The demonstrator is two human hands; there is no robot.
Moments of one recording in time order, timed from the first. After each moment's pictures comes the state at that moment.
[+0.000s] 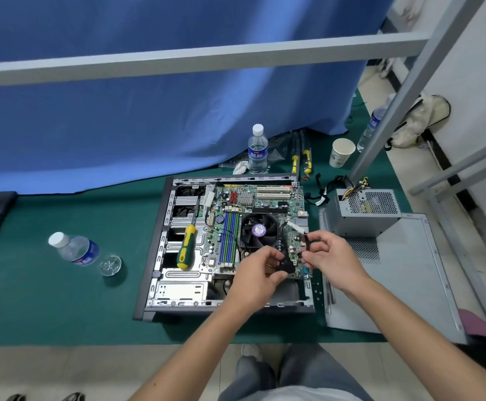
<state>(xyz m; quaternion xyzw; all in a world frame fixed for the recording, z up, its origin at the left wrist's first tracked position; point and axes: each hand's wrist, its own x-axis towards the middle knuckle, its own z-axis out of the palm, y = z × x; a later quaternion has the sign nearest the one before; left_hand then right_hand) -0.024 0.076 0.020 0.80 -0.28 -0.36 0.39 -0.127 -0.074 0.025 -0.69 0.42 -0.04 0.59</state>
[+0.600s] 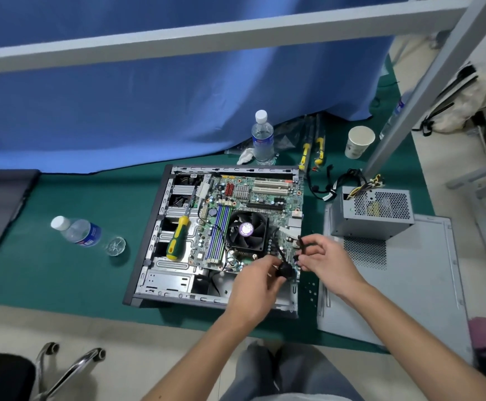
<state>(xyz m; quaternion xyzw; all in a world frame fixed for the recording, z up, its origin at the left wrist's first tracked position) -0.057 0.043 -0.001 0.87 -0.30 -0.28 0.28 -0.134 -0.118 -0.003 -0.69 0.37 0.04 0.62</state>
